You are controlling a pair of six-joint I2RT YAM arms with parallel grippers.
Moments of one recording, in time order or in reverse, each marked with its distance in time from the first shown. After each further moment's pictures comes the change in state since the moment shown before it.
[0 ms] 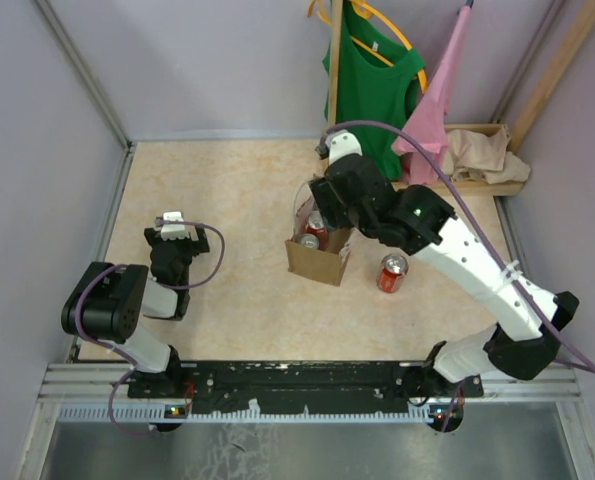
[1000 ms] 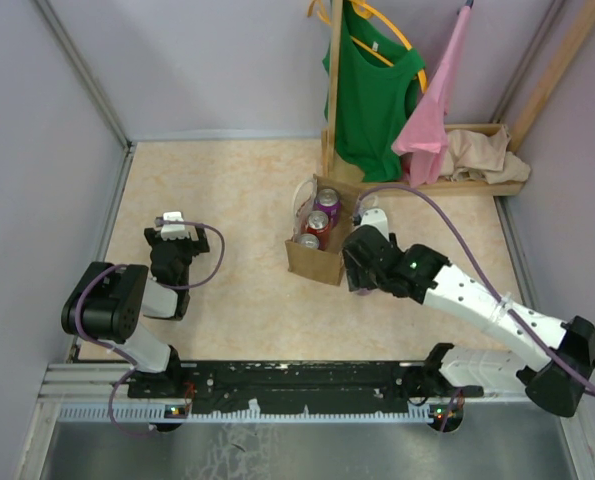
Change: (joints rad) left arm 0.000 0.000 0.000 0.000 0.000 0.000; right arm -0.004 -0.299 -0.691 0.073 -0.053 0.333
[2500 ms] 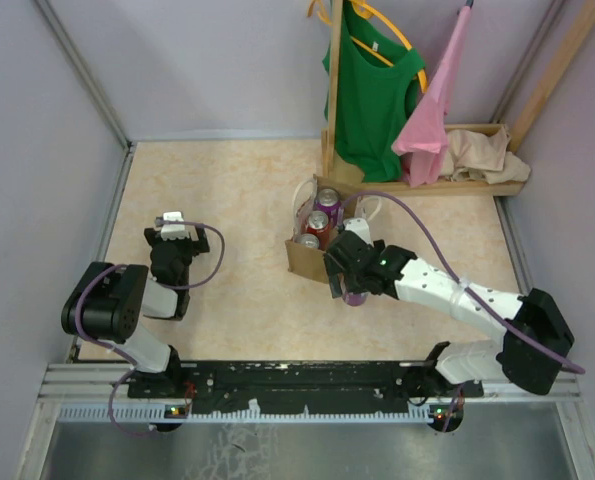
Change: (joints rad) left arm 0.000 0.000 0.000 0.000 0.000 0.000; right arm -0.035 0.179 -0.108 0.183 -0.052 0.010
